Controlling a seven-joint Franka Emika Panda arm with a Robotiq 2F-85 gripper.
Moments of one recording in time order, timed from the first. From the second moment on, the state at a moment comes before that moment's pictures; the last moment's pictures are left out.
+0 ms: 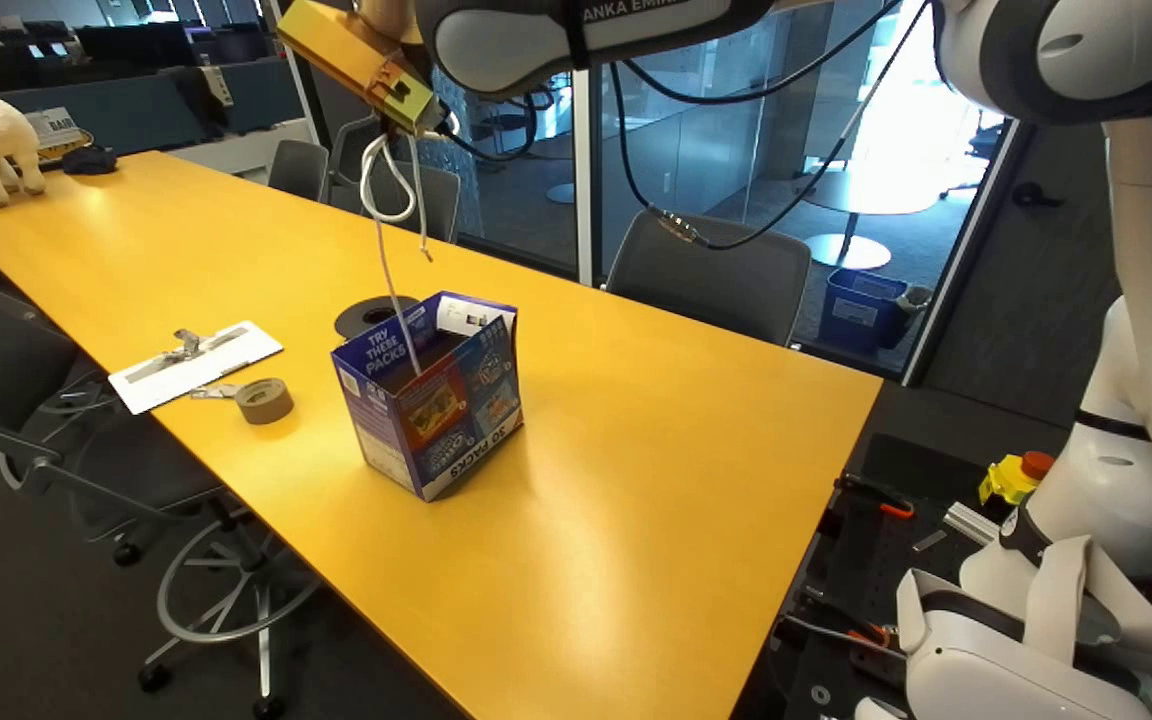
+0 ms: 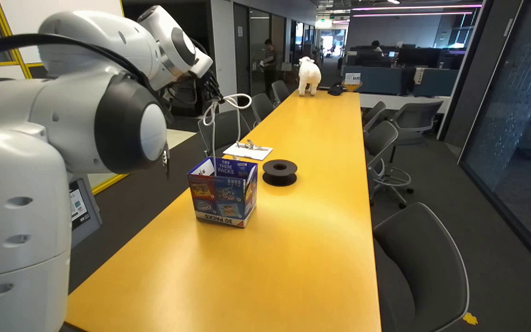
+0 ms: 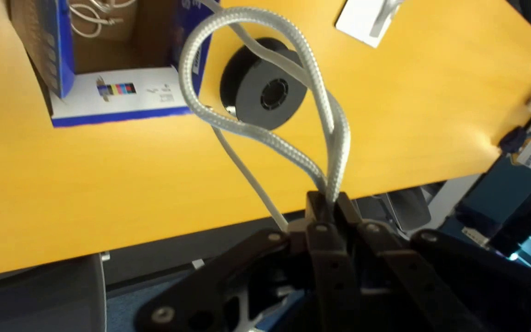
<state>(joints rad) 0.18 0.47 0.14 -1.17 -0.60 2.21 1.79</state>
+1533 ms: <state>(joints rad) 0.13 0.74 0.07 -1.17 0.01 2.30 1.39</state>
